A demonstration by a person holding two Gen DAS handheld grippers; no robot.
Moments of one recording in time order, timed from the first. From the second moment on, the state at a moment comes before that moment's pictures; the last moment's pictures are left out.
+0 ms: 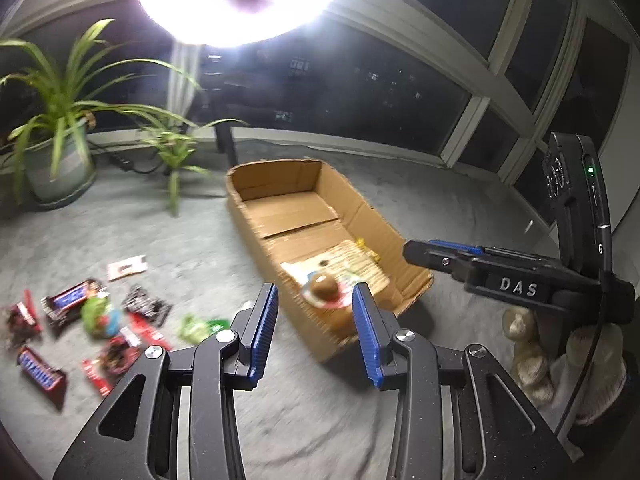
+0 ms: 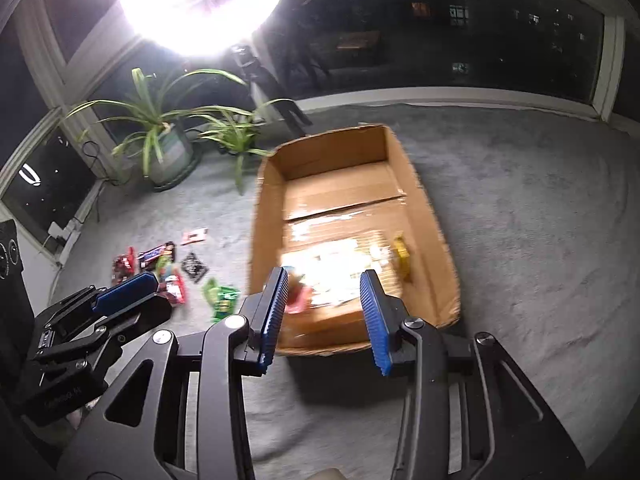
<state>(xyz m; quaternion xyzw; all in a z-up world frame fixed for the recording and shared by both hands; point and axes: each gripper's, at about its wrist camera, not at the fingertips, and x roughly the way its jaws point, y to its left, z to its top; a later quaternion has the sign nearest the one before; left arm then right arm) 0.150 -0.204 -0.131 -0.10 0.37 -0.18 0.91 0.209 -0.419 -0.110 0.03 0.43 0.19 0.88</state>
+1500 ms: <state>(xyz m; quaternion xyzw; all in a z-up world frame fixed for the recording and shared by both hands) 0.110 0.043 -0.223 -0.22 0.44 -0.05 0.87 0.240 -0.161 -0.237 0.03 0.59 0.14 0.79</state>
